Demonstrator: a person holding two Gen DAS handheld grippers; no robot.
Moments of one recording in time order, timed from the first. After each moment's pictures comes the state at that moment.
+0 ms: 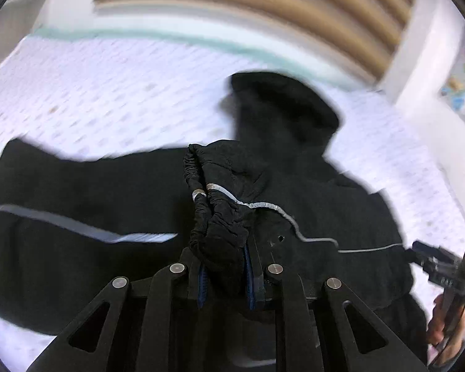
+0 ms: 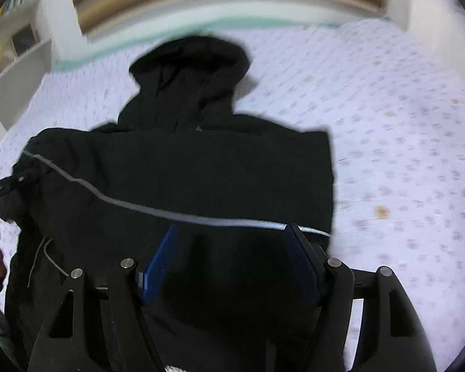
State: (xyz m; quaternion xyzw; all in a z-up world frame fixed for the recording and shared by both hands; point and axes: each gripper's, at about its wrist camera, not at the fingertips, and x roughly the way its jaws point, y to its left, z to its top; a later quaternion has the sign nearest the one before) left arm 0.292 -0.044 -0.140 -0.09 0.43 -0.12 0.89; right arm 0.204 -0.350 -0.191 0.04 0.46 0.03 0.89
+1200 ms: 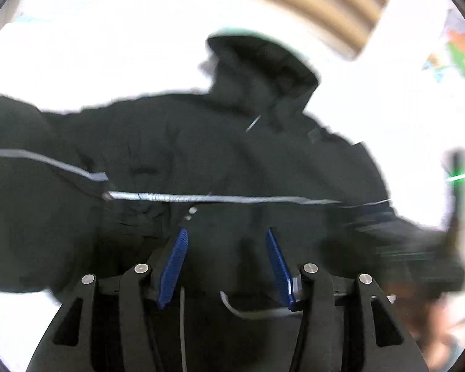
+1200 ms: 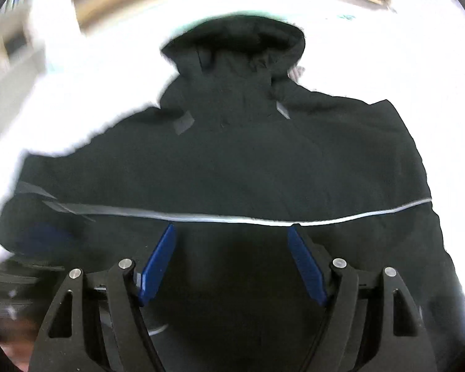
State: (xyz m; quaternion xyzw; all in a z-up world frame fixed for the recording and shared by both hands) left arm 0.225 -0.051 -0.162 -0.09 0.42 -0.21 0.88; right arm 0.208 -0.225 -0.225 0.05 0.46 -0.02 0.89
